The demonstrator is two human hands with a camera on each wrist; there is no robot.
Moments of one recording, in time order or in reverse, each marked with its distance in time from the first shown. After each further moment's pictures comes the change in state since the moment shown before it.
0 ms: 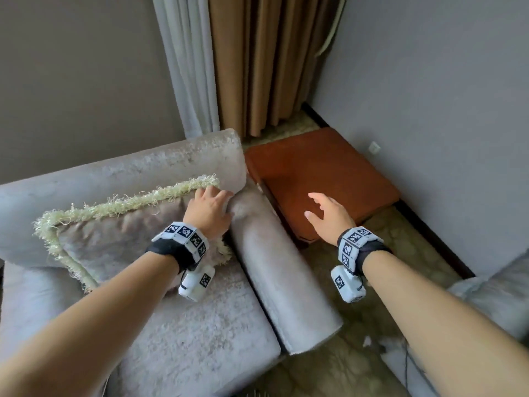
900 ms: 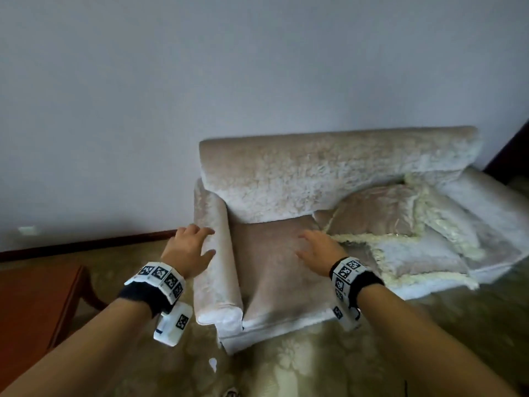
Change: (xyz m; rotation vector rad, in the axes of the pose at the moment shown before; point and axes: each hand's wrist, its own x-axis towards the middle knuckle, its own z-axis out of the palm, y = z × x) left_hand -0.064 0.769 0.170 0.063 -0.281 1.278; right_hand -0.515 0.482 -0.241 0.014 0.459 1.089
